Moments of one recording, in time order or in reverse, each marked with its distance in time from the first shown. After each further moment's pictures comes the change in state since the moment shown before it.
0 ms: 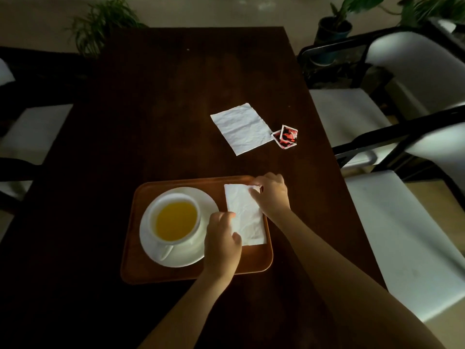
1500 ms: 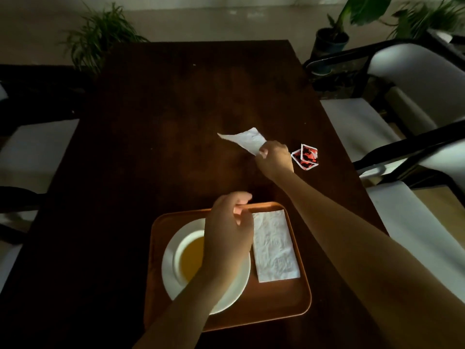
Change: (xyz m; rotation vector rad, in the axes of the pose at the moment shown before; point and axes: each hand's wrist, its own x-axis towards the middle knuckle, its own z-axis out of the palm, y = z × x) left_hand 0.072 0.027 -0.098 -0.299 0.020 0.099; right_hand 0.141 -0.062 -0.002 -0.048 0.108 0.011
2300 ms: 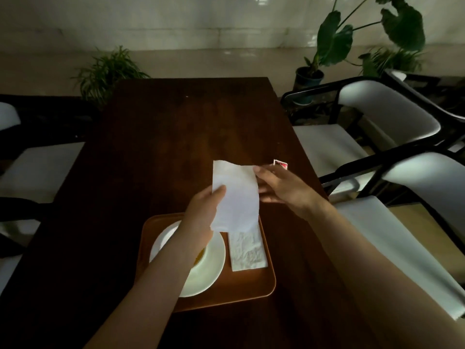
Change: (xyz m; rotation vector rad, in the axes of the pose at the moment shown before) left_hand 0.001 0.032 -0.006 -0.677 -0.135 -0.434; right_hand -0.128 -0.009 -0.150 0.747 -0.481 0.163
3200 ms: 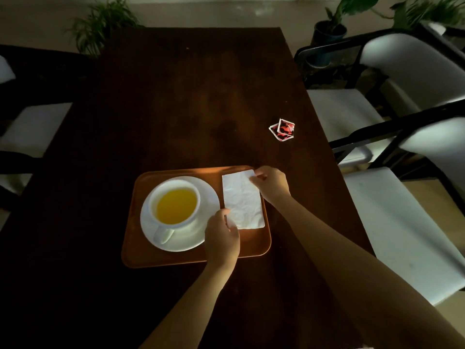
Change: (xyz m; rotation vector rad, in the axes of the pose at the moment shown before) left_hand -0.038 -0.149 0.024 0.706 0.296 0.184; right_hand 0.053 0.142 0.035 -0.489 0.329 -0.043
